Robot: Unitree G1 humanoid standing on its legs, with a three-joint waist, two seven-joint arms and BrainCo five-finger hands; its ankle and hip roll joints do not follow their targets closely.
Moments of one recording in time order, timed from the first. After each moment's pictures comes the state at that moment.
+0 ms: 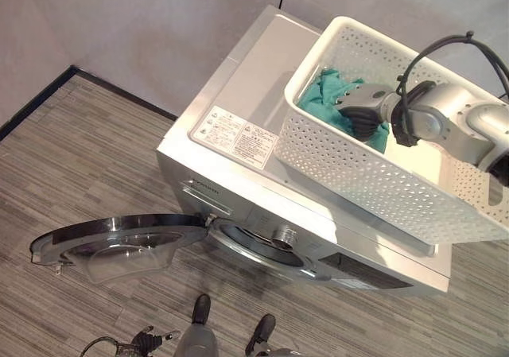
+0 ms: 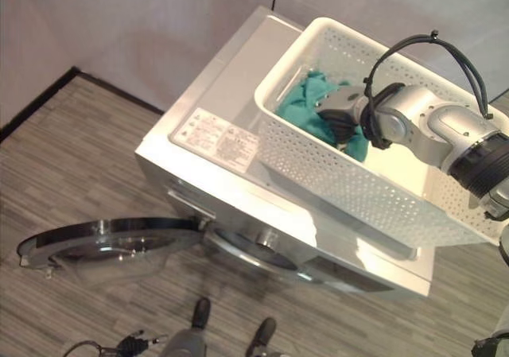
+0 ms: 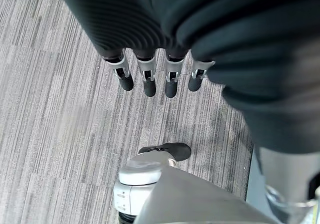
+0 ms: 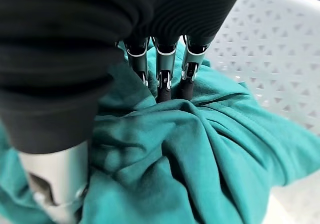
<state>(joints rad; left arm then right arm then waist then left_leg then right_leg) -0.06 0.33 -0.14 1.33 -0.04 -0.07 0.02 -1.35 -1.14 1.19 0.29 -0.28 -0.19 0.33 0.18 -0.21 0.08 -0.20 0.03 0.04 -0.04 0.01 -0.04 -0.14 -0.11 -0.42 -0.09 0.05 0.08</state>
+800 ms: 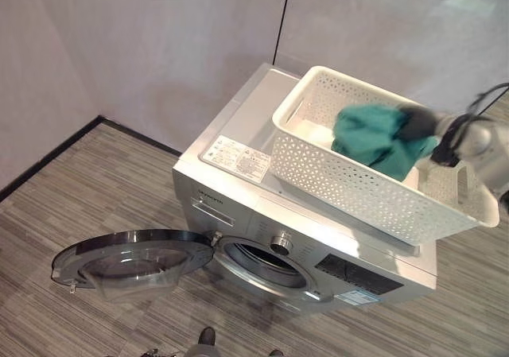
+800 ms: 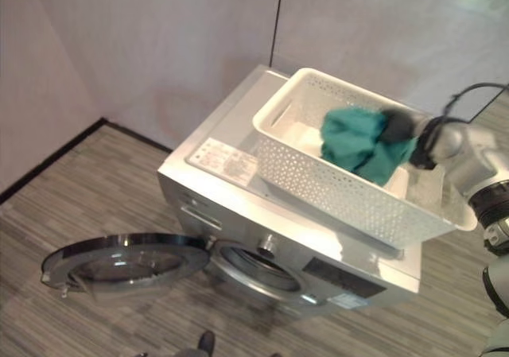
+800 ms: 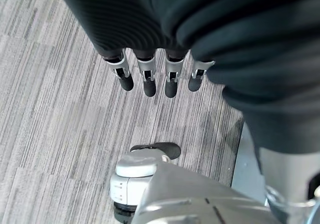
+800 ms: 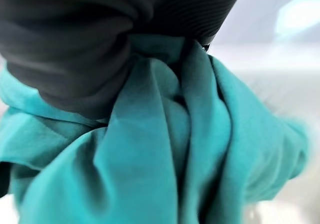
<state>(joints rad) 0.00 0.29 -0.14 1.36 -0.04 -0.05 0.00 -1.02 -1.10 0.66 0.73 -0.07 -0.08 0.22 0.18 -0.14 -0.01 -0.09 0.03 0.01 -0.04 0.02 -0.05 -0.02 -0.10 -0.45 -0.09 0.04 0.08</state>
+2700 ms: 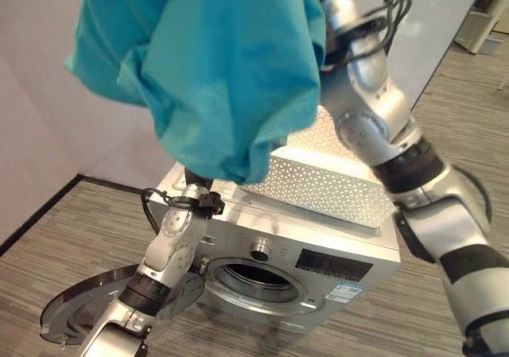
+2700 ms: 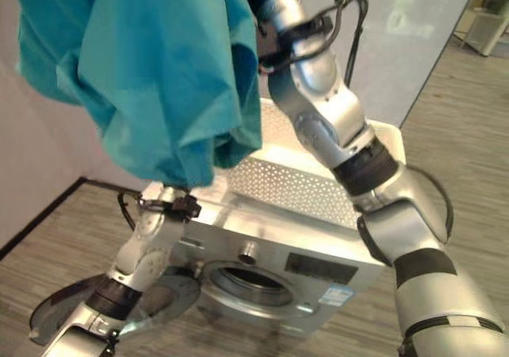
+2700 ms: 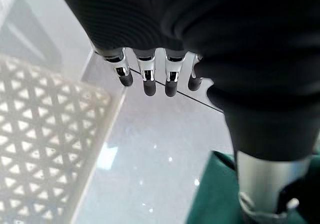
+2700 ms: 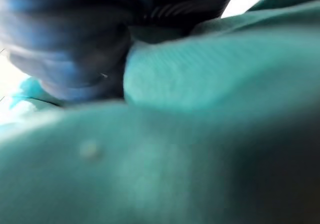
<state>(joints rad) -0.40 0.35 -0.35 0.02 -0.79 -0.17 0.22 -1.26 -0.45 0.52 0.13 0.93 -0.22 -0.21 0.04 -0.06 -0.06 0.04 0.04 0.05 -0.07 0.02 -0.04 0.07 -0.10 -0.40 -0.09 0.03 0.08</state>
